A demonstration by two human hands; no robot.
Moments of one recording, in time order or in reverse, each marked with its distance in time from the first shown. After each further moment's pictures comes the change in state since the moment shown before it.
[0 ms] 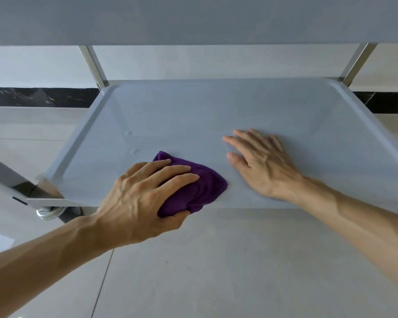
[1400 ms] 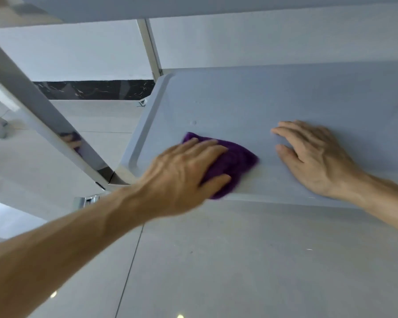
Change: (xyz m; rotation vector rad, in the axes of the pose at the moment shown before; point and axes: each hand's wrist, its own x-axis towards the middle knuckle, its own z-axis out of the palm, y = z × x) left_hand 0.025 -0.005 -0.009 0.007 -0.189 -0.156; right_hand -0.014 0.017 -0.004 0.031 0.176 -0.067
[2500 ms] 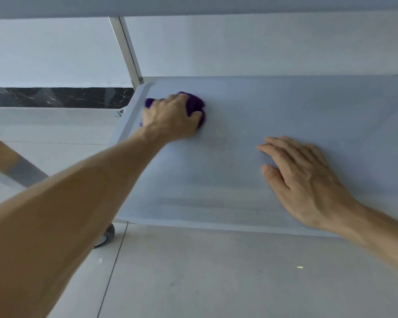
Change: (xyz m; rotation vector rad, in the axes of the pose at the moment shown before) left_hand 0.164 -0.063 0.026 -0.037 0.009 -0.513; right_hand -0.001 -0.006 0.003 -0.046 0.006 0.045
